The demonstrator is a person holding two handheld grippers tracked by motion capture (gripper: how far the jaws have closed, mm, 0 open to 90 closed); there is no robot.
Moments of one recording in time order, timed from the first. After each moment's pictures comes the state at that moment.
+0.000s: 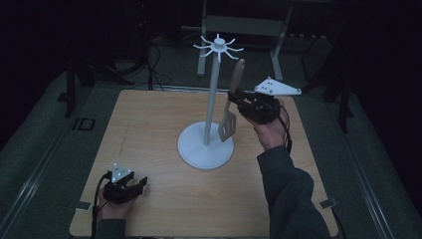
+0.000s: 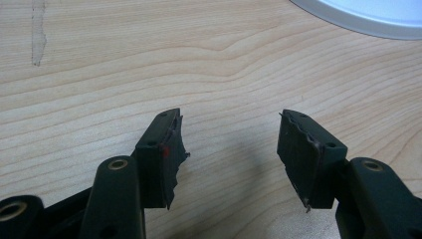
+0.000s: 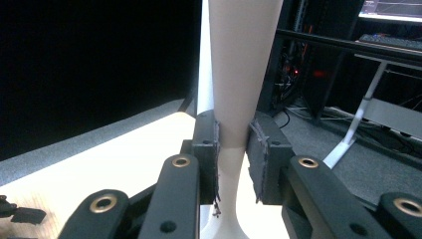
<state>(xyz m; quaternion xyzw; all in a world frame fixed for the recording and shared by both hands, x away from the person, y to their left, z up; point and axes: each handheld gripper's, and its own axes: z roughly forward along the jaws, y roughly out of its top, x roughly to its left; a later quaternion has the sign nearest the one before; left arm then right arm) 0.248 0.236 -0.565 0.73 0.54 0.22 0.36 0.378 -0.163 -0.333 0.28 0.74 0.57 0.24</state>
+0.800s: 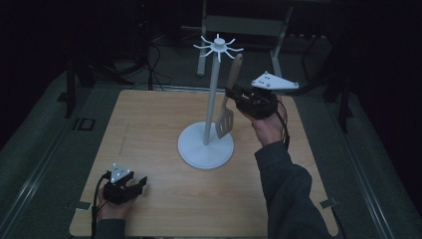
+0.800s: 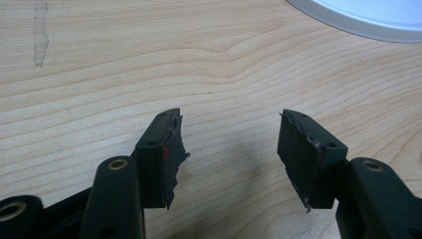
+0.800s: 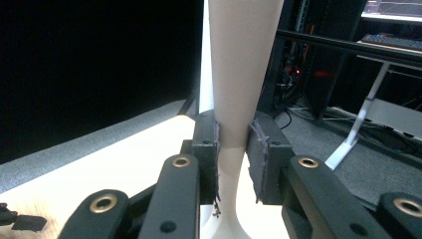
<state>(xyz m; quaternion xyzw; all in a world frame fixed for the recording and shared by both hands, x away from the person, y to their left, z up) 0.248 0.237 -0.565 0.73 0.54 0.21 0.36 0.385 -0.155 -0.324 0.28 0.74 0.57 0.24</state>
